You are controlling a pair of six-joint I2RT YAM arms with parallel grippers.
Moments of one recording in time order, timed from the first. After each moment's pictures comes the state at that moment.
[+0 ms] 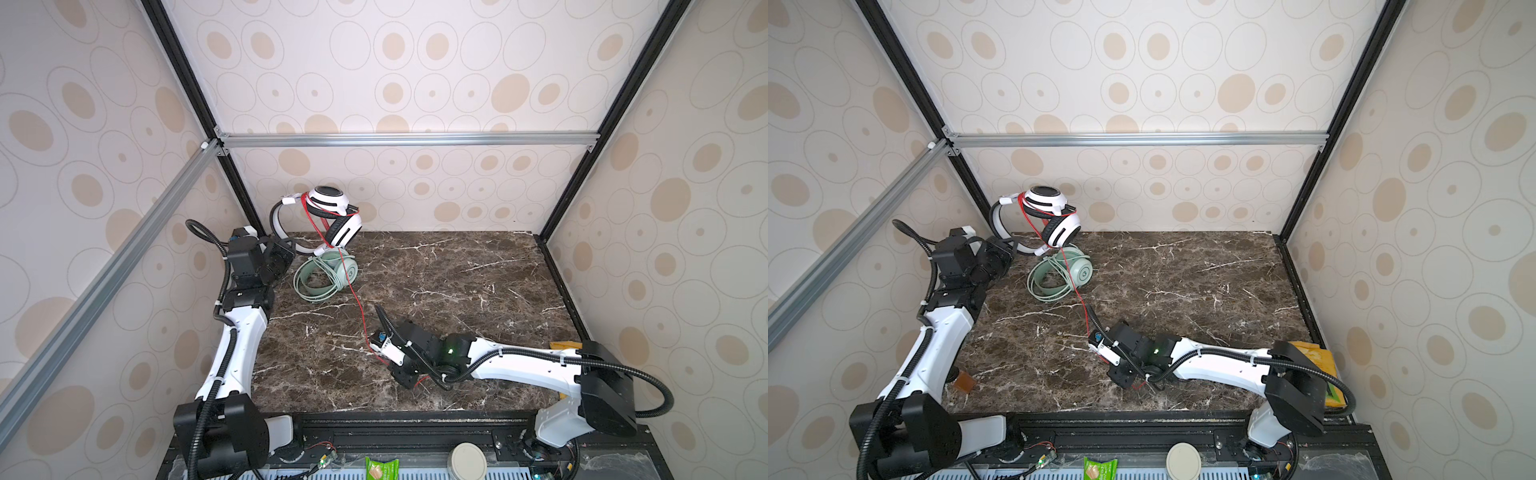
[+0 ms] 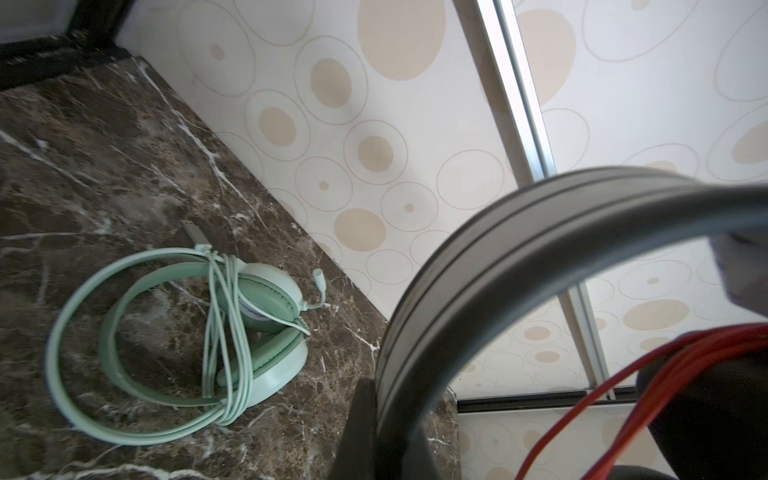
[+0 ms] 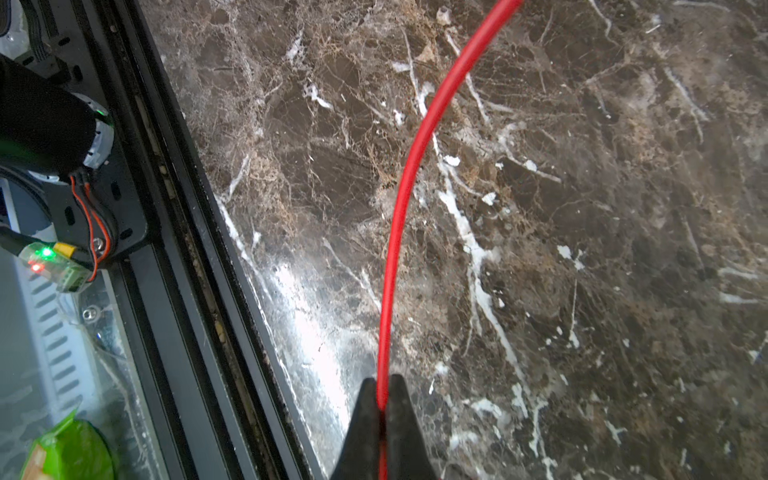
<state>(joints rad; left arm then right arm) 0.17 1.25 1.08 -0.09 0.29 -0.96 1.13 1.50 1.02 -0.45 -0.03 0.07</state>
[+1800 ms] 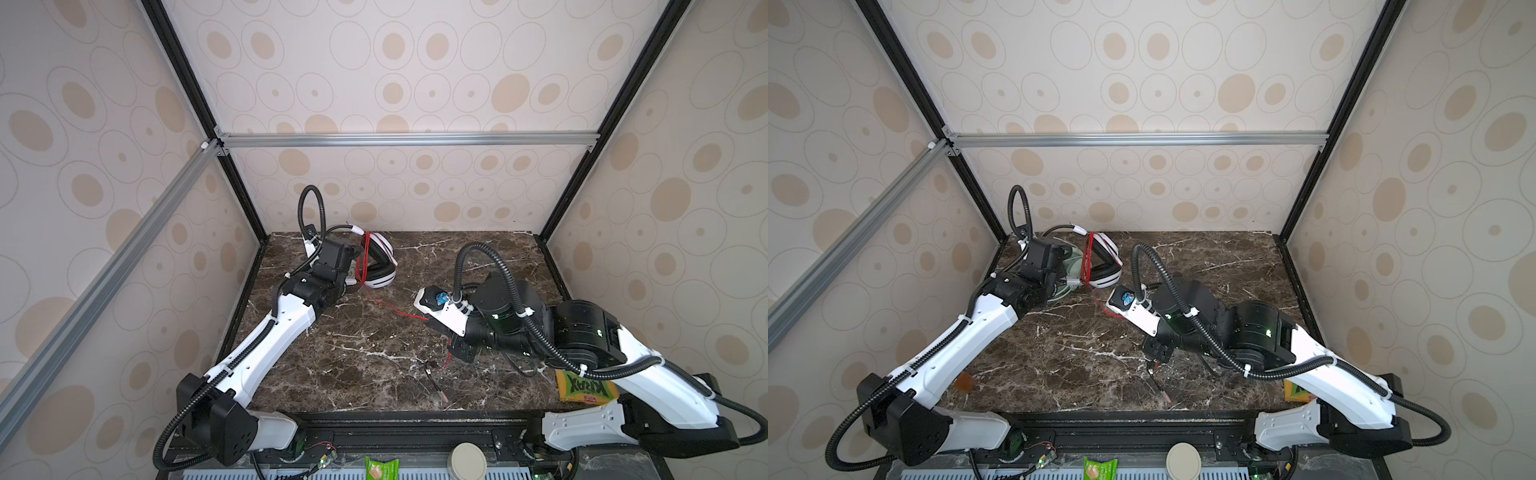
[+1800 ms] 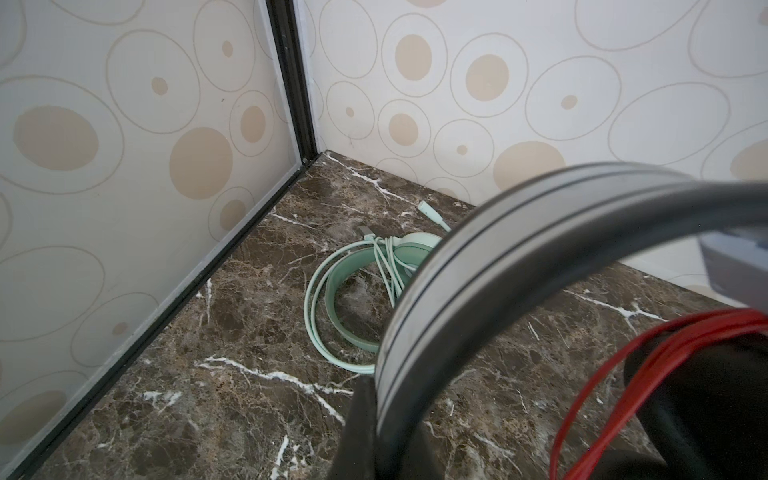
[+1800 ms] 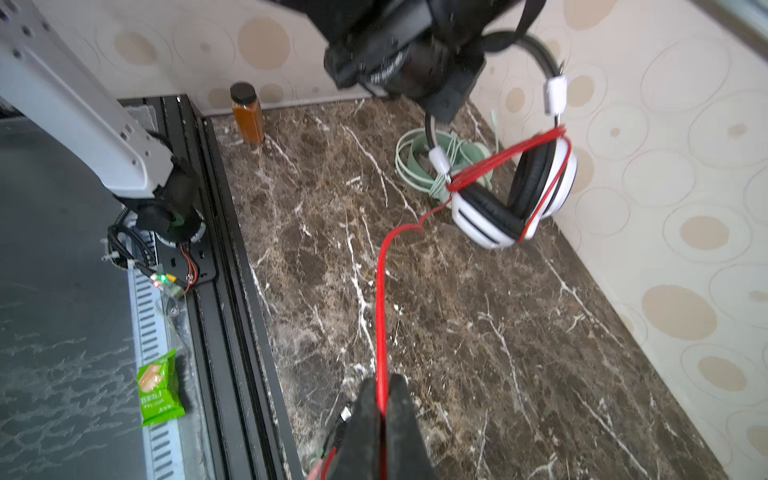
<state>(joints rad) -0.48 1.35 1.29 -0.60 -0.75 -0.62 1.22 1.25 1.76 -1.09 0.21 -0.15</state>
